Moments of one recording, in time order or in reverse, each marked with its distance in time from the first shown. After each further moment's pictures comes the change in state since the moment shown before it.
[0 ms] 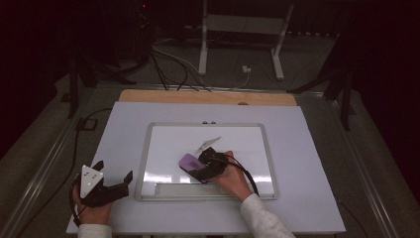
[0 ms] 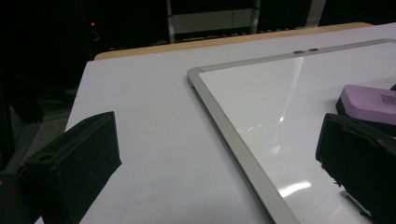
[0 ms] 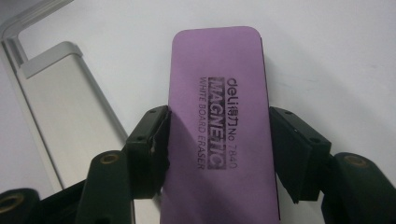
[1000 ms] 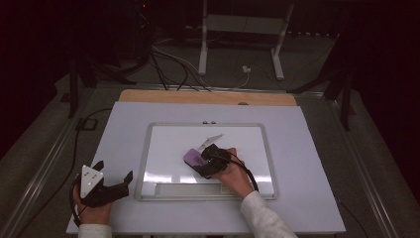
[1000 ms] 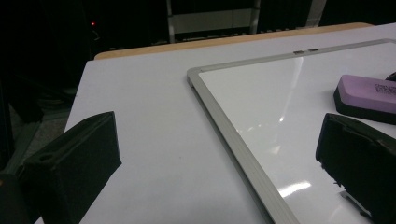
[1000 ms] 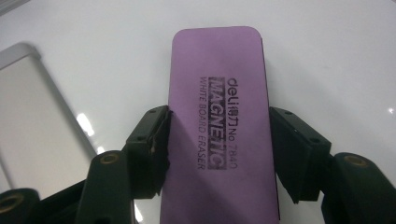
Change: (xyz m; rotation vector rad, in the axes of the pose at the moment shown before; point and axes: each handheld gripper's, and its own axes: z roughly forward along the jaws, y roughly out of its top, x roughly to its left) left arm 0.000 0.000 0.001 0.007 -0.002 0.001; right arm -0.011 0.001 -0.001 -0.003 -0.061 0.010
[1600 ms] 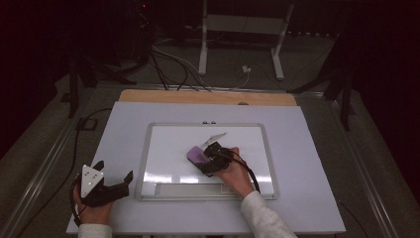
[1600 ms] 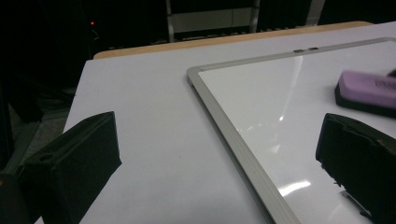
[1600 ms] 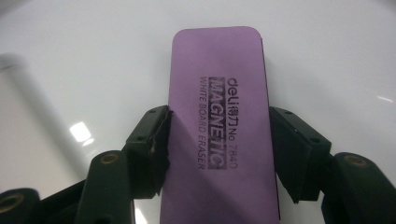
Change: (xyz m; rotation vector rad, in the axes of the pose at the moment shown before) left arm 0.000 0.000 0.001 0.001 -0.001 0.005; right arm -0.001 -0.002 0.000 -0.007 0.001 0.024
